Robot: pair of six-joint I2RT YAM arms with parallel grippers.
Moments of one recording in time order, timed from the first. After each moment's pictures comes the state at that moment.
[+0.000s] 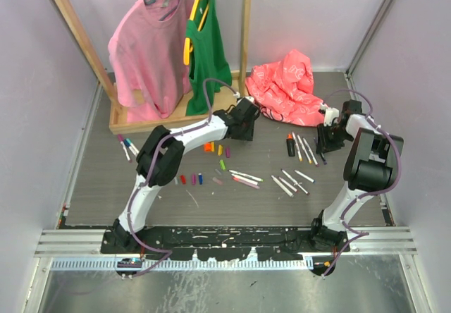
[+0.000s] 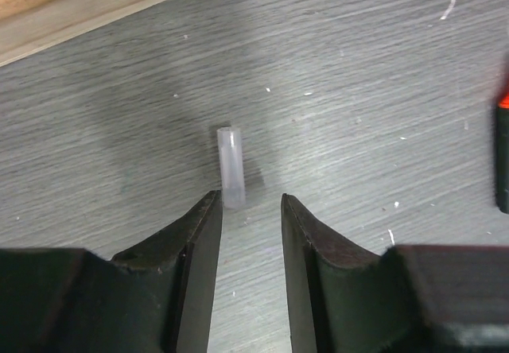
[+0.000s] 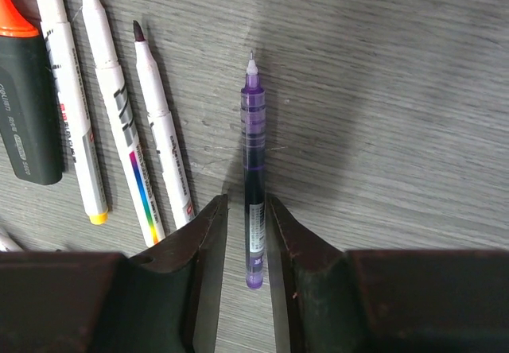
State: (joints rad) left arm -0.80 2.25 1.80 -0.46 -0.16 -0.56; right arm -0.32 1.81 1.14 -0.63 -0.31 -0.43
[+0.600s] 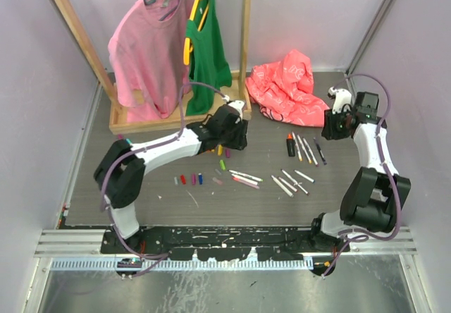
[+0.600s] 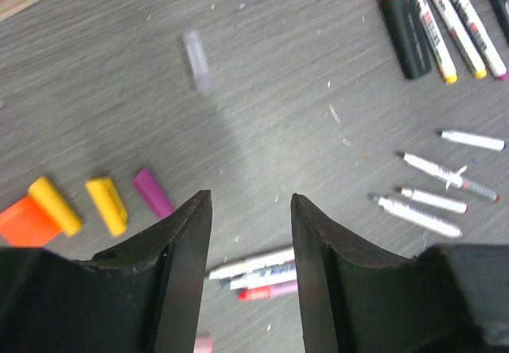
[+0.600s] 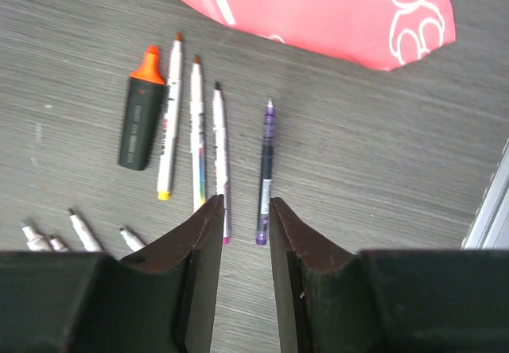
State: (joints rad) left arm -0.82 1.87 1.40 -0.27 -0.05 -0.47; right arm -0.32 1.47 1.10 -0.60 -0.35 -0.43
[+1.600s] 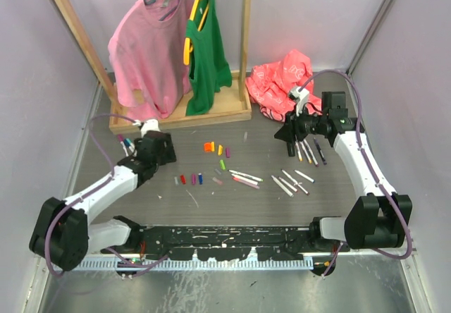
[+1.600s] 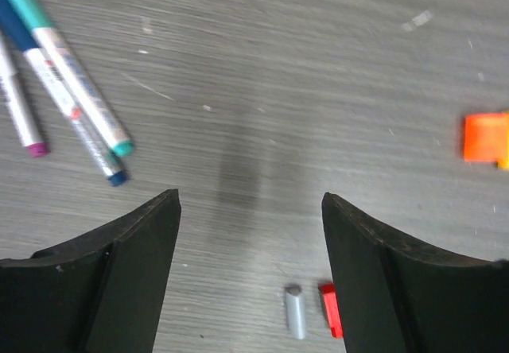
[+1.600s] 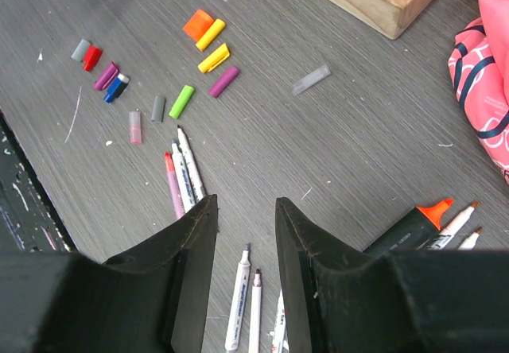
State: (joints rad) left arm -0.47 1.19 0.60 -0.17 -0.42 -0.46; right arm 0.02 1.29 1.07 -0.59 -0.82 -0.37
